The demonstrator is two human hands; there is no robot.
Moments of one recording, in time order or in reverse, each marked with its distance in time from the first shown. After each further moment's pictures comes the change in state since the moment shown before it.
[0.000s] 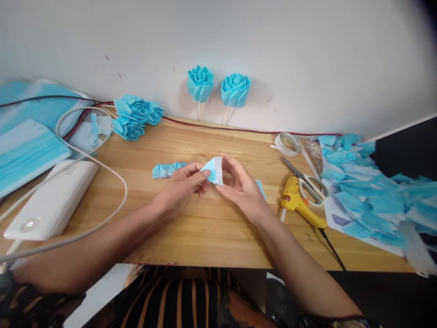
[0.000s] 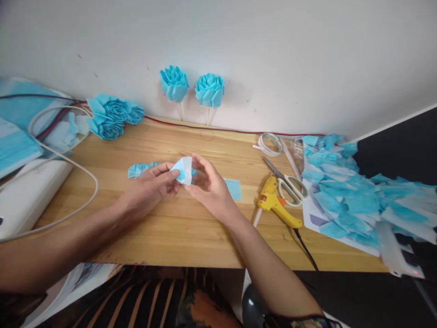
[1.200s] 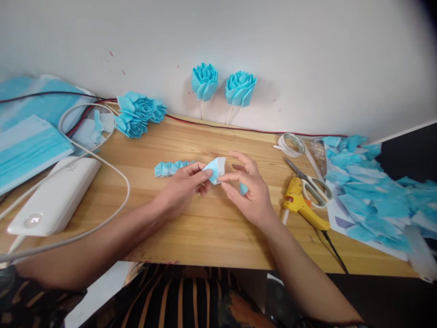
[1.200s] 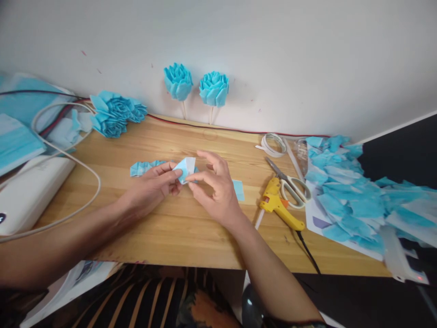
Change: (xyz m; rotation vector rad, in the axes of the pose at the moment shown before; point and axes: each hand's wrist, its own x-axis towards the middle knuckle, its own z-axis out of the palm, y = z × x) left_hand 0.002 -0.004 -0.003 -0.016 -0.007 -0.023; right_hand -0.003 -0.011 -0.006 -0.575 0.110 -0.391
